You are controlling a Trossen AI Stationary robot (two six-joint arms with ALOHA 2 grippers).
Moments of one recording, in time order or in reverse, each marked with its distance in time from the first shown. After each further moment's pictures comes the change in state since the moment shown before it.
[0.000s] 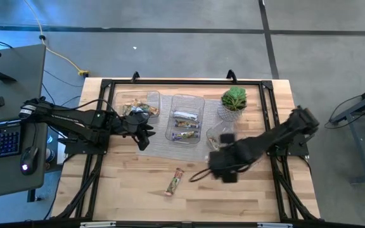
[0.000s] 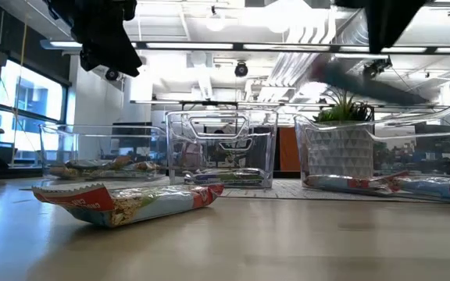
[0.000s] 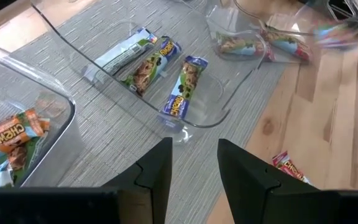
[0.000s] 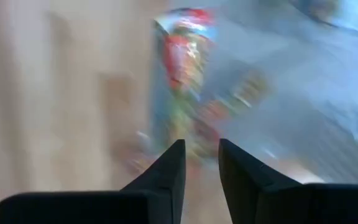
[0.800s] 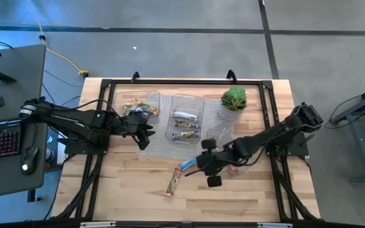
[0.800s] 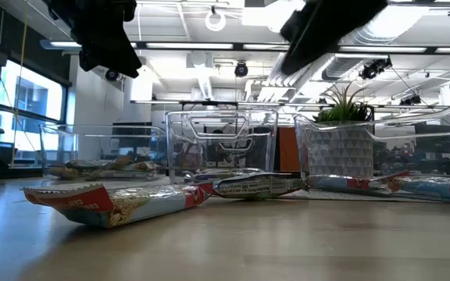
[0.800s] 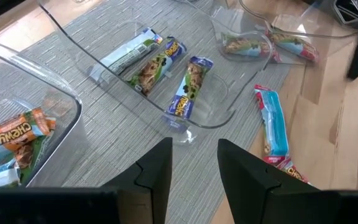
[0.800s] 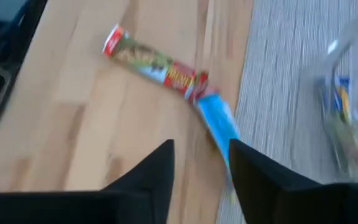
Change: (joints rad) left arm 0.000 0.000 0.000 -0.008 -0.017 -0.006; right arm -0.060 -0.076 -0.366 0.893 -0.091 -0.232
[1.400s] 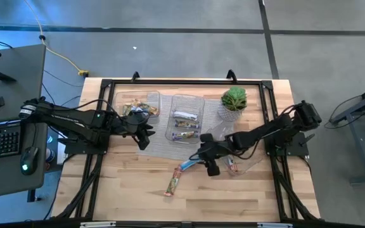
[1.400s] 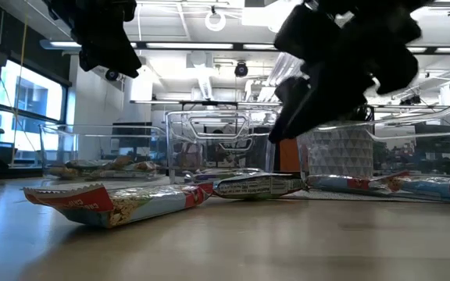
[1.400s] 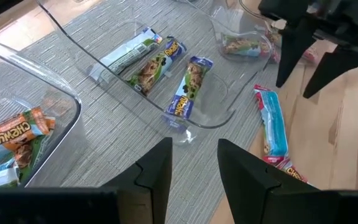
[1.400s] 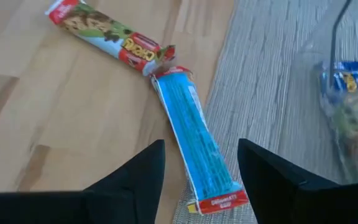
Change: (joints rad) left arm 0.000 0.000 0.000 0.000 0.002 -0.004; right arm -0.155 0.000 -0.346 0.479 -0.122 -0.183
